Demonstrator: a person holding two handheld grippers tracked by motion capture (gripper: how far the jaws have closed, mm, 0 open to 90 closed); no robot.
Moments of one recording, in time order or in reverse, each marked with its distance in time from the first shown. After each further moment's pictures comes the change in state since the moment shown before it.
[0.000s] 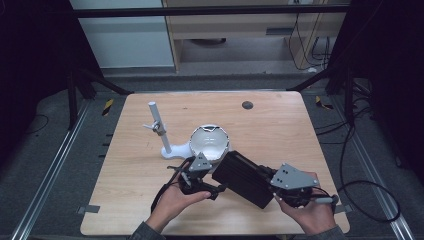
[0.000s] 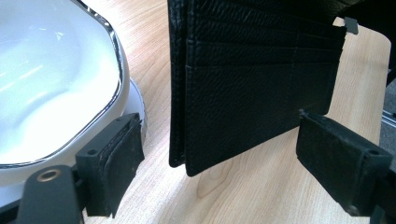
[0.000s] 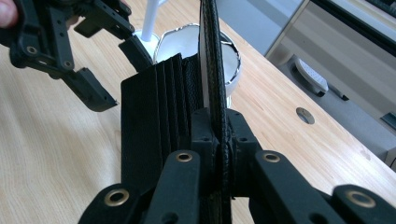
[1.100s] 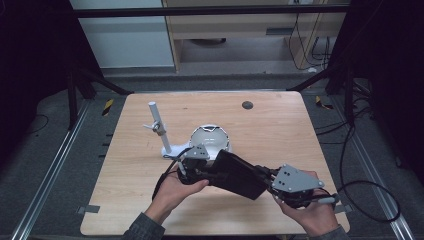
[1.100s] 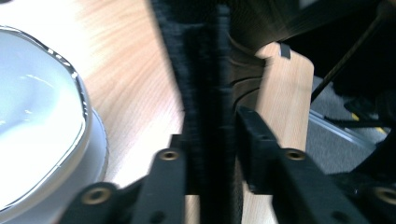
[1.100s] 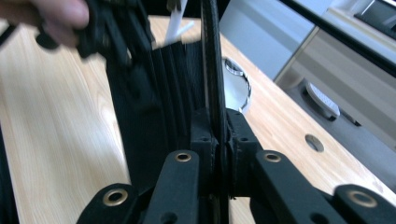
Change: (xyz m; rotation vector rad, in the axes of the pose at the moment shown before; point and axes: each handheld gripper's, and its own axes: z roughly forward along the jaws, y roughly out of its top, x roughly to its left) left arm 0.007 0.029 -0.023 -0.052 -0.184 -0.043; right arm 0.002 0.010 -0.007 -0.063 0.052 -0.038
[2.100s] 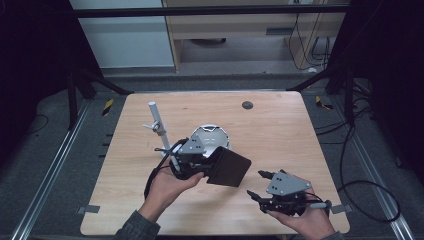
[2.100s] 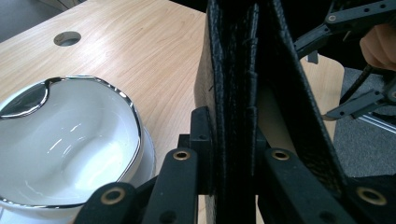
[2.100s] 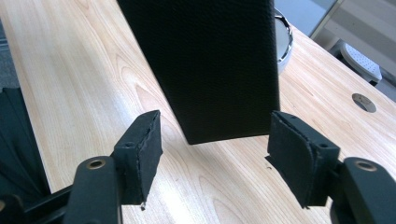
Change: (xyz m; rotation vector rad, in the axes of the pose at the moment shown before) left arm -0.014 0.030 -0.032 0.034 0.132 0.107; right arm 0.013 -0.031 0.020 0.097 0.088 0.095
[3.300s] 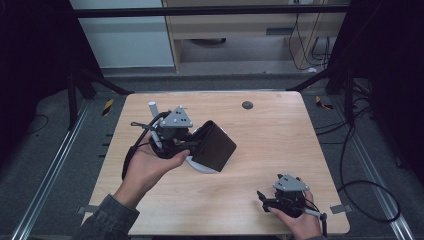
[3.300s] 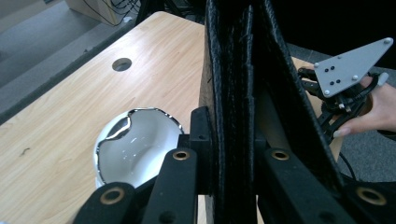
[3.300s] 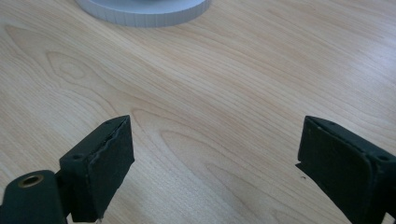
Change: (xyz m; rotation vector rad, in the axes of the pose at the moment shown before) left arm 0.004 0.068 -0.069 0.035 0.130 0.043; right arm -0.013 -0.085 0.044 0.121 -0.230 0.286
